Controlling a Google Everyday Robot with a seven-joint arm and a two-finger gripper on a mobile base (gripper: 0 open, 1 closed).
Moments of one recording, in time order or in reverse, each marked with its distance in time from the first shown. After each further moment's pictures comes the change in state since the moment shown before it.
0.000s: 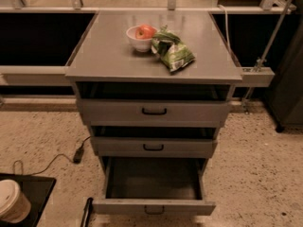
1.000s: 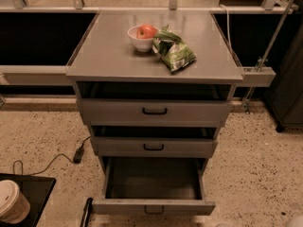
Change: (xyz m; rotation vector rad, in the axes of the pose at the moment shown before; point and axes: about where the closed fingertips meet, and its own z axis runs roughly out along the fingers) arm 0.011 -0.031 0.067 -0.283 -0.215 0.085
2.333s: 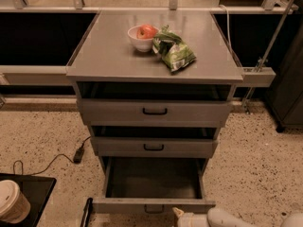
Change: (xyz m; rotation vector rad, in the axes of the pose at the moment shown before) arm -0.075 -0.113 -0.012 0.338 -0.064 -0.126
